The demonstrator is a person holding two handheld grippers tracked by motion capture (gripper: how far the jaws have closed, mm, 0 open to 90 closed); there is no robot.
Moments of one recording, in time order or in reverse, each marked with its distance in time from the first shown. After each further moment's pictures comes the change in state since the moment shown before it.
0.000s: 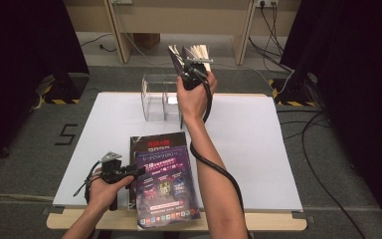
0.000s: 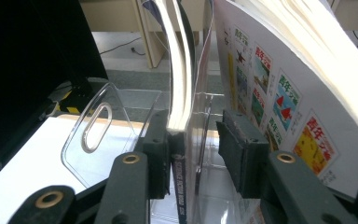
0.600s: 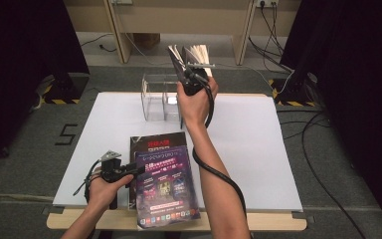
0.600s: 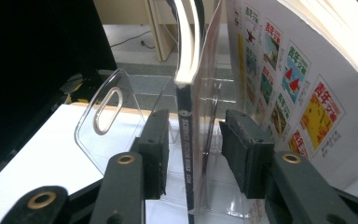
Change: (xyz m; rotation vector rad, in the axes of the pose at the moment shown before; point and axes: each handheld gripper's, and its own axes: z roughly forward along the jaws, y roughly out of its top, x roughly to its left) left arm 0.000 0.003 0.000 -0.008 -0.002 0.001; right arm -0.001 -0.012 -0.009 0.027 0.038 -0.004
